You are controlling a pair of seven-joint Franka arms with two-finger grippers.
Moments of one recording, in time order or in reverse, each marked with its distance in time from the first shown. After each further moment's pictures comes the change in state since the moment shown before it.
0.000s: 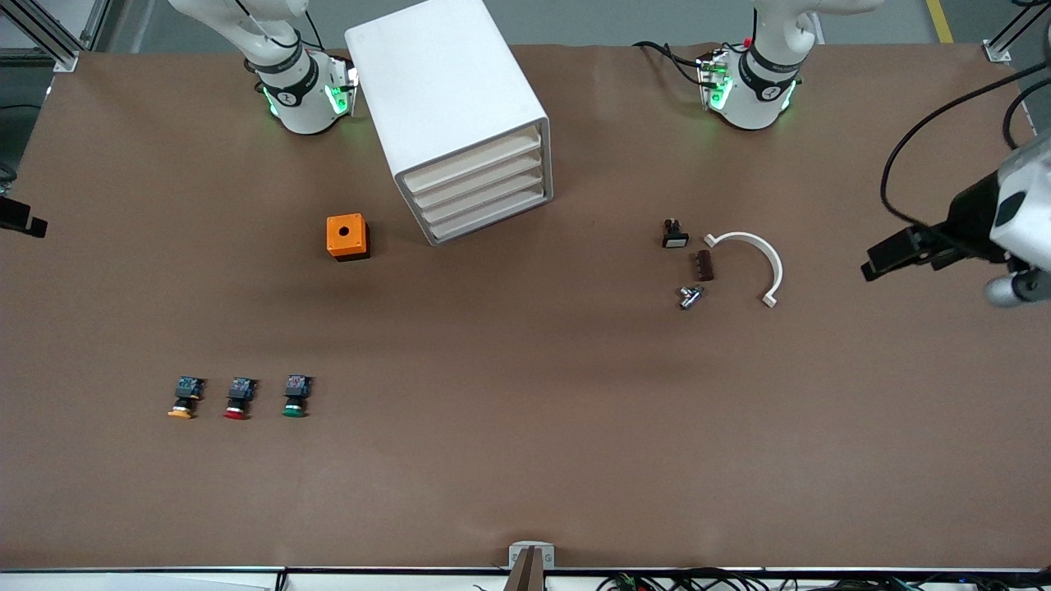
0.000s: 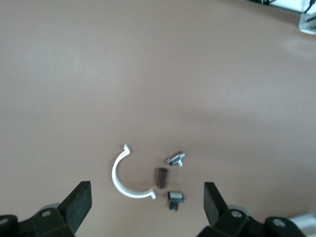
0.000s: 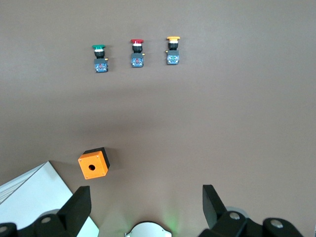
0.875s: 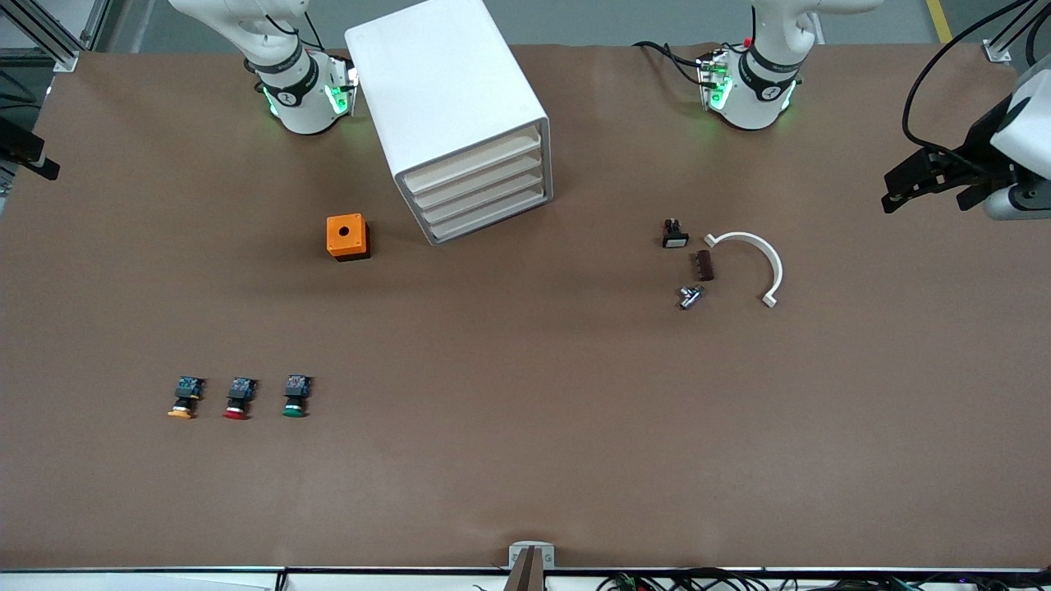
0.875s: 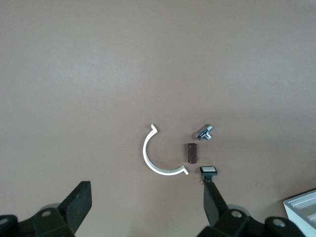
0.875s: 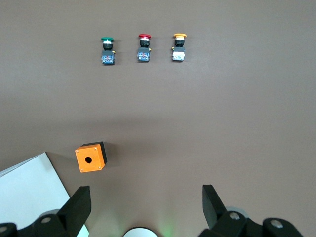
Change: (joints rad) left arm 0.002 -0.175 -0.020 -0.186 0.096 -0.006 0.127; right arm 0.000 -0.351 0.008 -0.478 -0.020 0.233 -0.075
